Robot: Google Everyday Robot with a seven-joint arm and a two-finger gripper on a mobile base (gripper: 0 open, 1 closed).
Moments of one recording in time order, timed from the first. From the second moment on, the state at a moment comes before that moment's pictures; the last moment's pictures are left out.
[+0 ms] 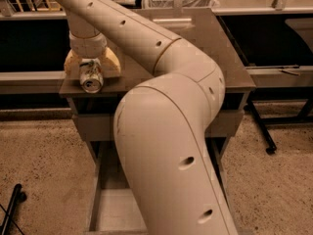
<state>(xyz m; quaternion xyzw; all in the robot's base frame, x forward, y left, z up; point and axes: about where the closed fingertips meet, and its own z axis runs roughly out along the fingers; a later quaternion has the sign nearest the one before) 0.684 0.183 0.823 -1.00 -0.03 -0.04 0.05</state>
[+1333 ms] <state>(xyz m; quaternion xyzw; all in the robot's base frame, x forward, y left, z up) 0.664 0.106 0.845 -0.99 0.08 -0.03 0.09</state>
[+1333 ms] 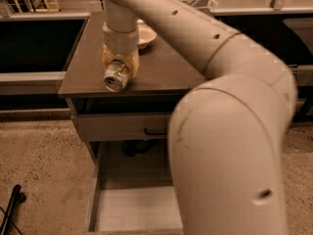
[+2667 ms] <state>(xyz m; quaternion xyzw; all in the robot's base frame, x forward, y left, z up) 0.578 0.033 0.767 -0.93 0.36 0.06 0.09</state>
